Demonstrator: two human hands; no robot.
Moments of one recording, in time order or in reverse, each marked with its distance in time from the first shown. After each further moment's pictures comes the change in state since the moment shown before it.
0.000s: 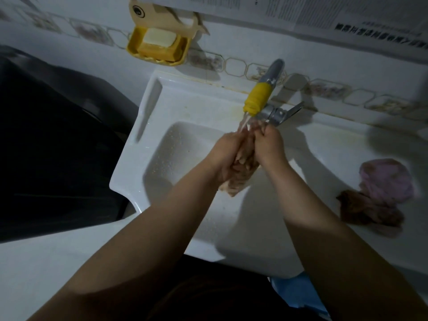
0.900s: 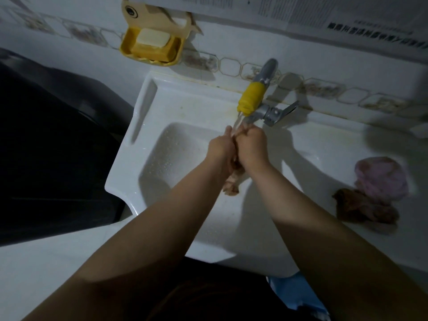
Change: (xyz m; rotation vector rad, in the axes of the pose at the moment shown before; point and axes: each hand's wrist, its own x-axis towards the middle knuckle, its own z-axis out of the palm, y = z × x) left_hand 0.026 -0.009 0.009 -0.264 0.382 -0.179; right_hand -0.005 -0.006 0.023 0.008 0.039 0.004
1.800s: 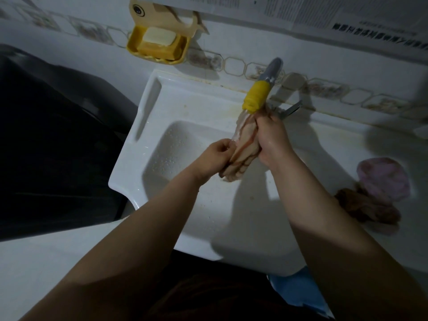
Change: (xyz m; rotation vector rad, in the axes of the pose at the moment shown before) left_hand 0.001 -0.006 -0.055 0.633 -0.403 0.344; right_hand 0.005 -0.022 -0.028 0.610 -0.121 0.172
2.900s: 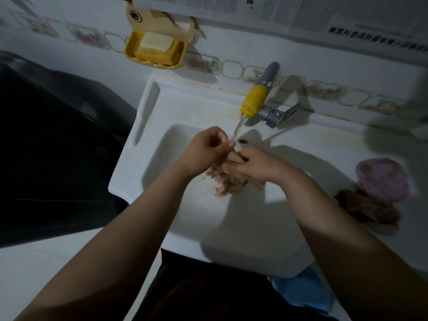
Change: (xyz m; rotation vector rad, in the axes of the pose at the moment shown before) left_hand -0.022 0.037 -0.023 0.121 0.135 0.199; right_hand -0.008 0.030 -0.033 -0.915 -0.597 0.035
